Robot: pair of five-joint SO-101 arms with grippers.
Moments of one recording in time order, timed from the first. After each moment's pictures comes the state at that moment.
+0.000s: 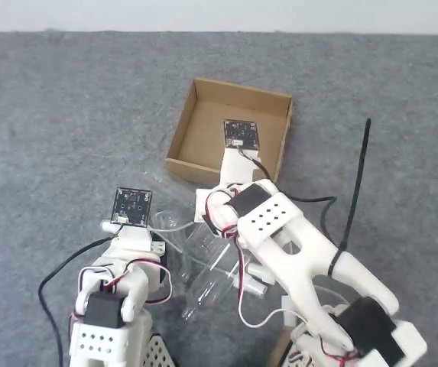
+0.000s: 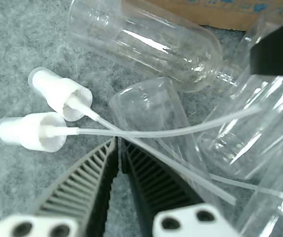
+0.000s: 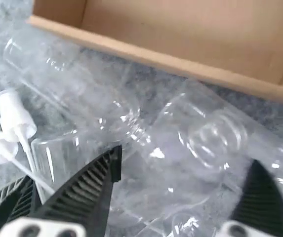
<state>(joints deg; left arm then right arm) 2.3 -103.3 97.1 72.5 6.9 -41.2 -12.6 35.1 51.3 -38.7</state>
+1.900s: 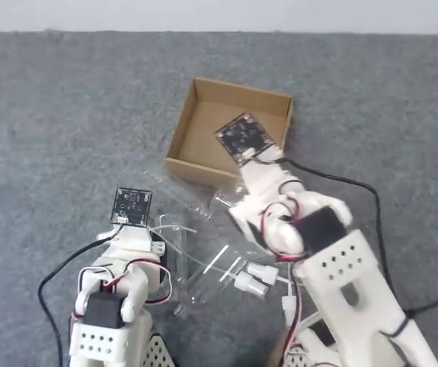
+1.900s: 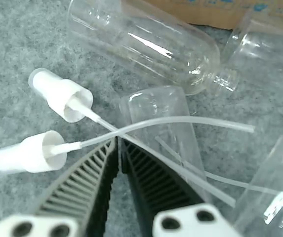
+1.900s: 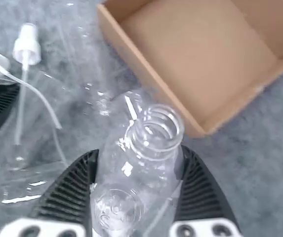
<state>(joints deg) 2.3 -103.3 97.1 72.4 6.8 -32.9 -42.5 35.1 71.1 7.3</state>
